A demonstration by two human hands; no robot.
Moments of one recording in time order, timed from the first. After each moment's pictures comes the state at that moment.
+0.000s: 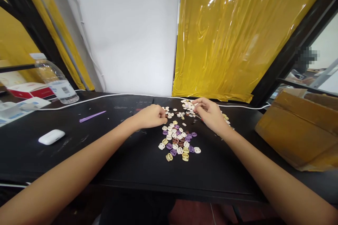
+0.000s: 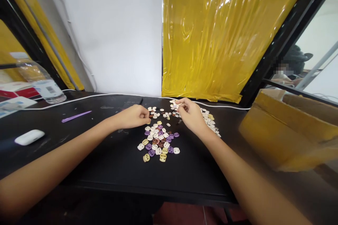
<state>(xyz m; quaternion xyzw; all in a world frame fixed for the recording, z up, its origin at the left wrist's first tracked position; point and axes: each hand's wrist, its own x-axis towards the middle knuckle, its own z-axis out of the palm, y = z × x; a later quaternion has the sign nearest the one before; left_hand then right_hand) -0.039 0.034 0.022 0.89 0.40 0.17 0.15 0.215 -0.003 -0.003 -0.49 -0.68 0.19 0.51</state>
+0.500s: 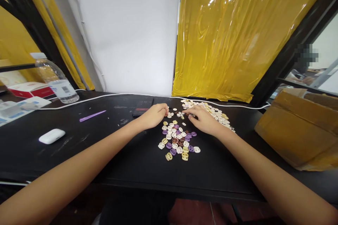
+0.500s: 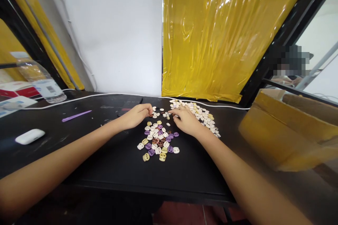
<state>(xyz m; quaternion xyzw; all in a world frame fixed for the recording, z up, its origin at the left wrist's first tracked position) -0.030 0.040 0.004 0.84 0.38 0.29 0.27 0.217 0.005 -0.021 -0.48 -0.84 0.03 0.27</state>
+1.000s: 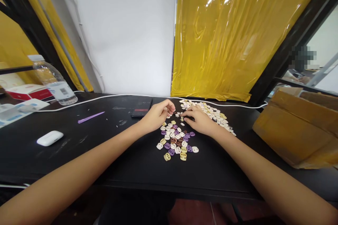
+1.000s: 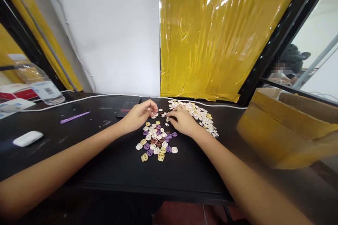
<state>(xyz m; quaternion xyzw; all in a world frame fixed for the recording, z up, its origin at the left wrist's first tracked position) -0.018 0.029 0.002 0.84 0.26 0.38 0.28 0.215 0.010 -0.026 -0.47 -0.84 0.01 0.26</state>
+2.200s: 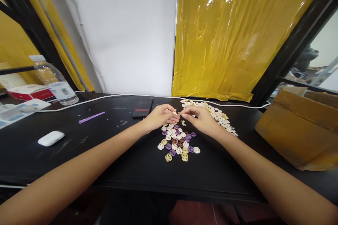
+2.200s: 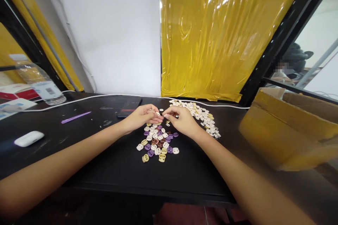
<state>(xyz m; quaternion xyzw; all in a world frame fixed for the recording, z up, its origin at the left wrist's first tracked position) -0.009 0.030 -0.004 0.63 0.33 0.35 0.61 0.195 -0.007 -0.007 -0.41 -0.77 0.22 0.45</state>
